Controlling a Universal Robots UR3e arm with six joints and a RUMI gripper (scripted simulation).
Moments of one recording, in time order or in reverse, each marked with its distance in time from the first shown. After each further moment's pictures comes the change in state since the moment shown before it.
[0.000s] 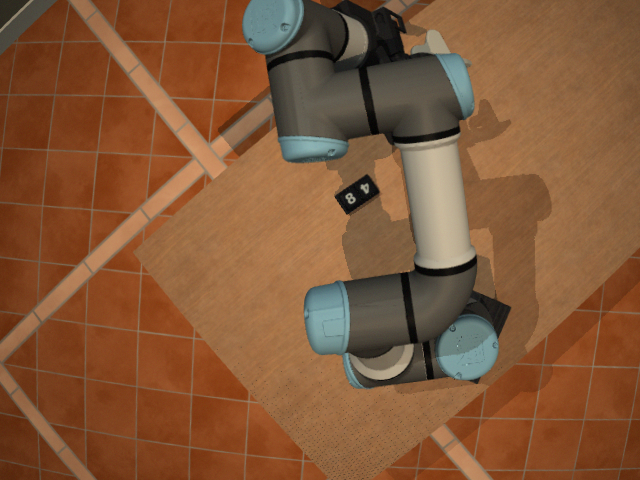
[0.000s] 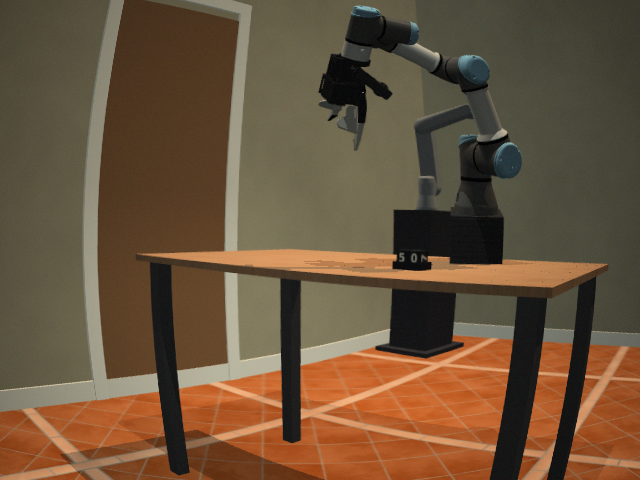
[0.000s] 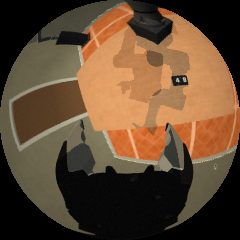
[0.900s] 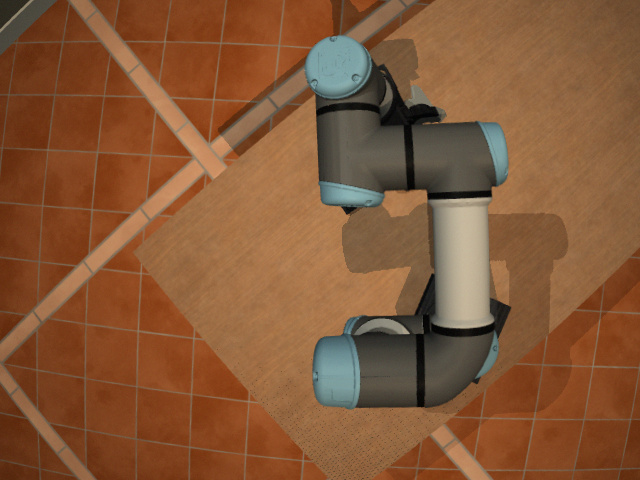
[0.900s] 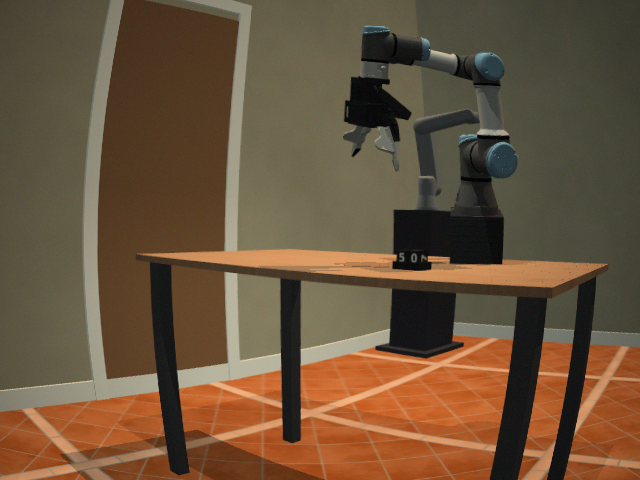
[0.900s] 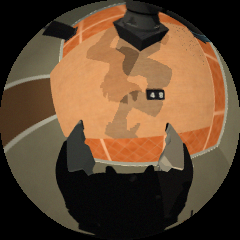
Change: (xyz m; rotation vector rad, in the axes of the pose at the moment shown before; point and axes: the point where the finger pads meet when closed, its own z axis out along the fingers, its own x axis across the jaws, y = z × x) arm 0.070 -0.059 0.035 0.004 0.306 -0.194
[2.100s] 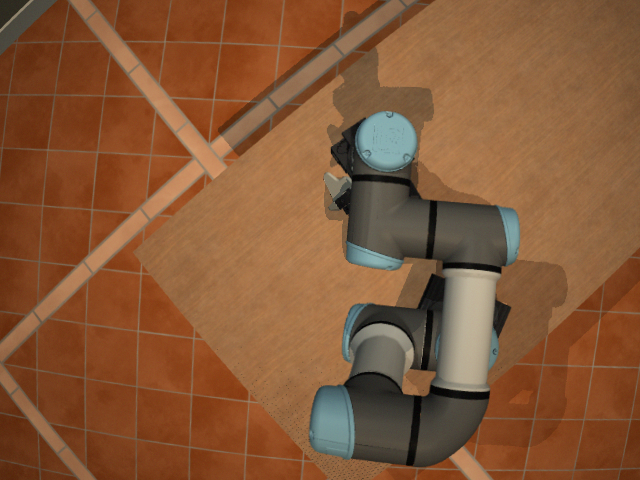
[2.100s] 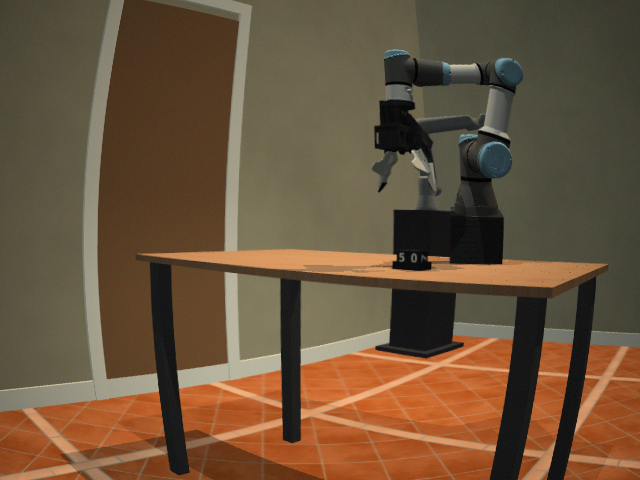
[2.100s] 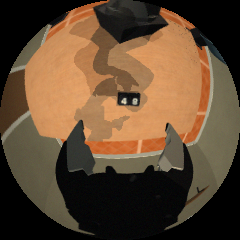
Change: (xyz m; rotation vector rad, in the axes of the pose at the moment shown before) arm 0.077 -0.034 0.050 -0.136 0.252 -0.167
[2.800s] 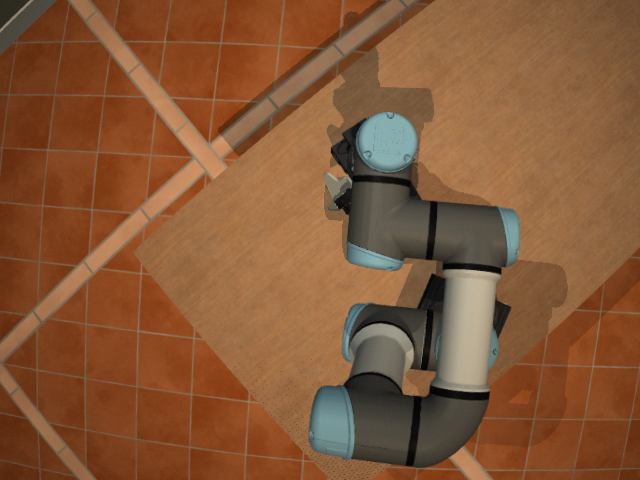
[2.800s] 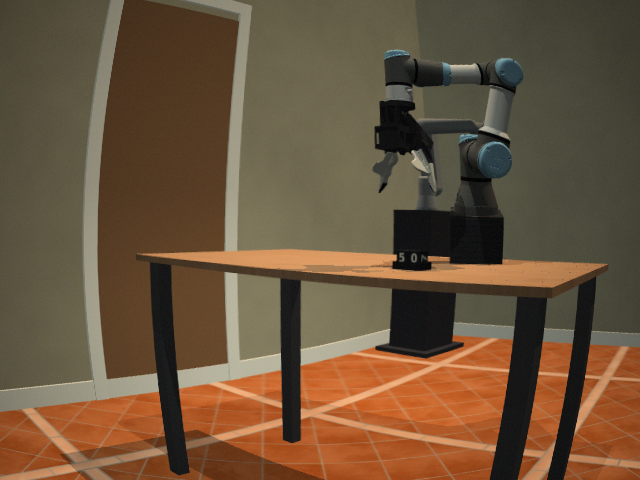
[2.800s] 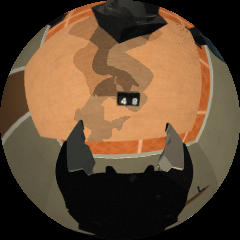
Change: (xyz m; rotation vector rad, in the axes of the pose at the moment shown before) arm 0.001 0.000 0.001 -0.002 0.002 0.010
